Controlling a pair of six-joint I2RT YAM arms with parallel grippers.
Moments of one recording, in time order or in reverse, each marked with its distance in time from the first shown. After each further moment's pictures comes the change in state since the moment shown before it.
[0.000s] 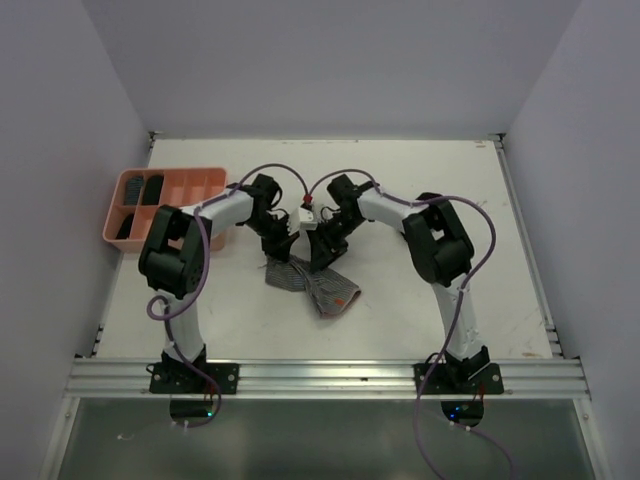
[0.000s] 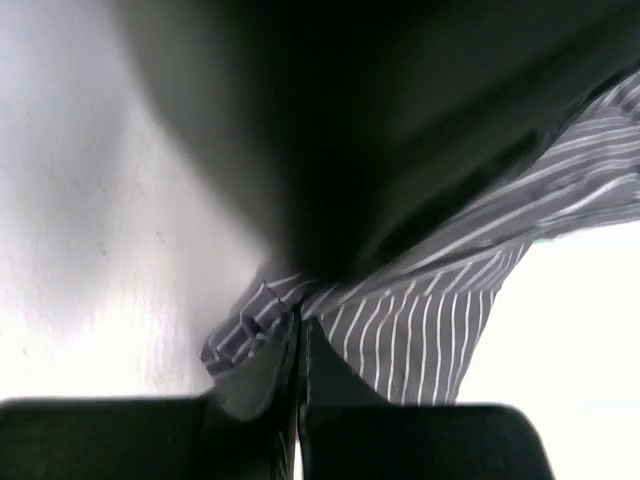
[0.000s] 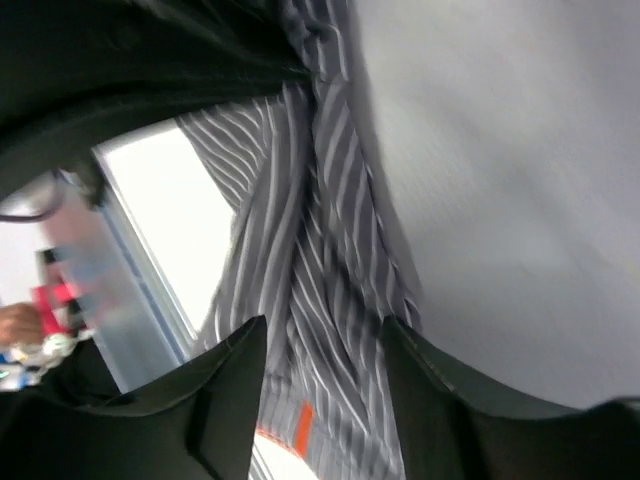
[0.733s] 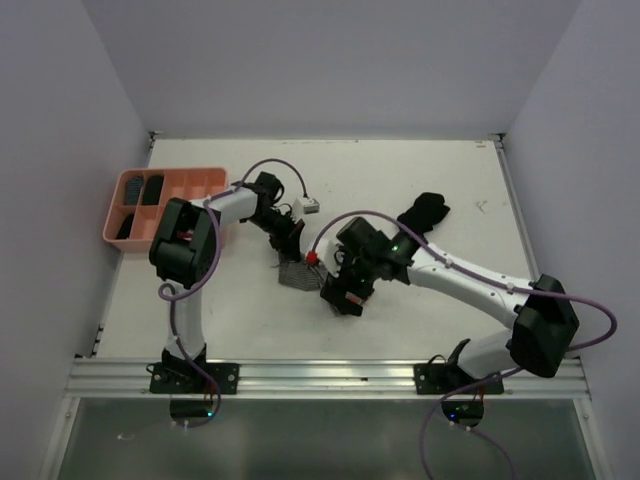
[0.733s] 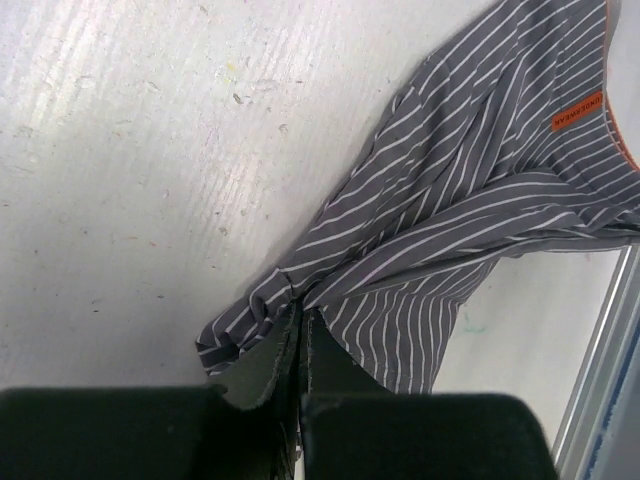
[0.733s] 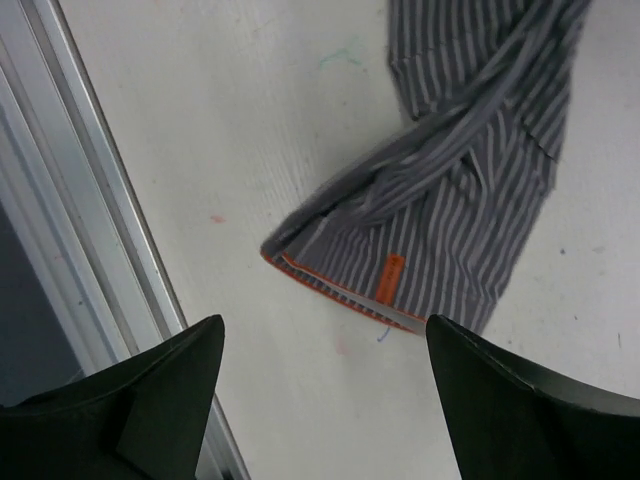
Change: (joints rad) left arm 0.014 0.109 0.068 0.066 0.168 -0.313; right arm 0.229 -0.819 -0.495 -0.030 0.527 -0.274
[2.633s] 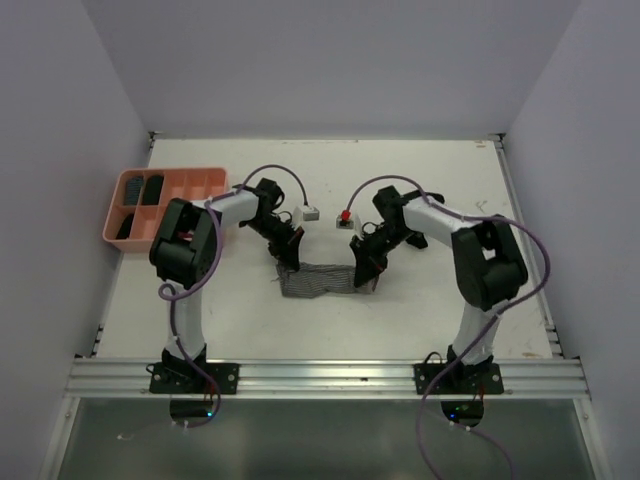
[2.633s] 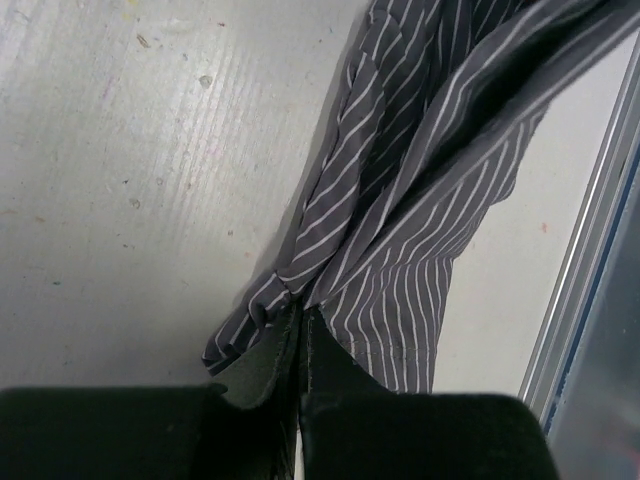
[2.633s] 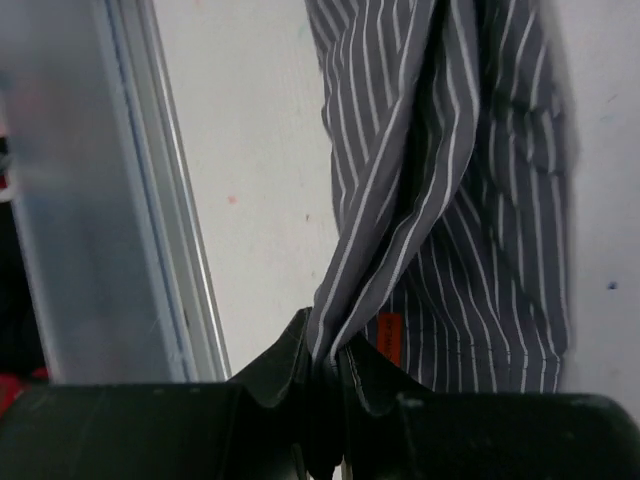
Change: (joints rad) left arm -0.004 0.000 -0.028 -0.073 0.037 0.009; right arm -0.372 0.400 0.092 -0.098 -0.526 -0.306
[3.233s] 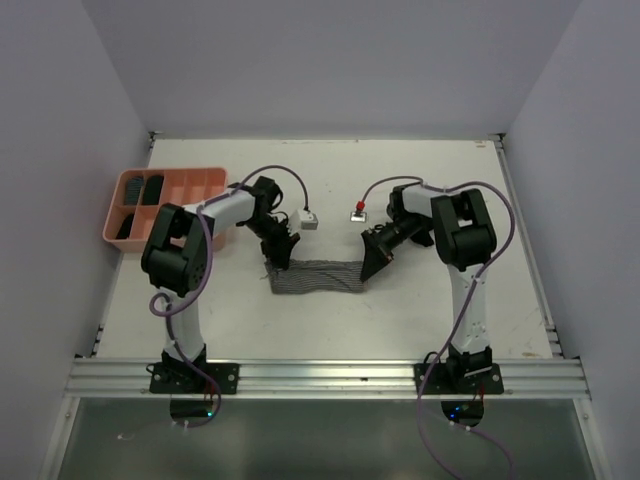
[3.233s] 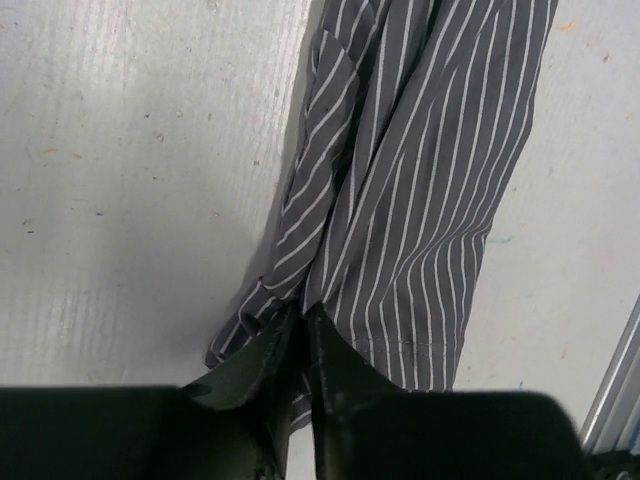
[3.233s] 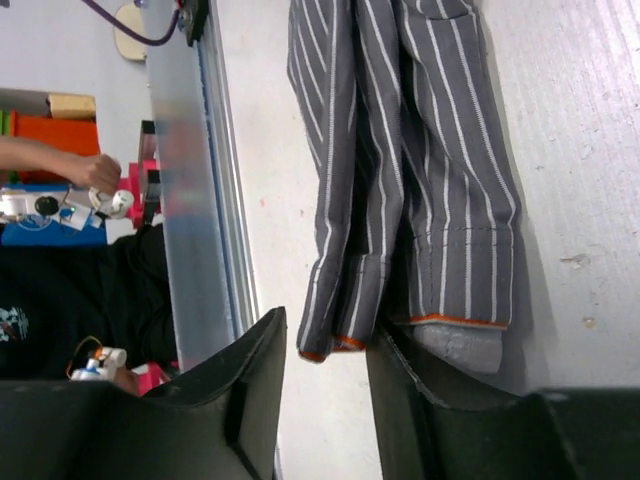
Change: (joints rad) left arm -0.007 -0.079 -0.023 -0.045 -0.171 0.196; right arm -0.173 0.479 0.286 -0.451 -0.237 -0.326
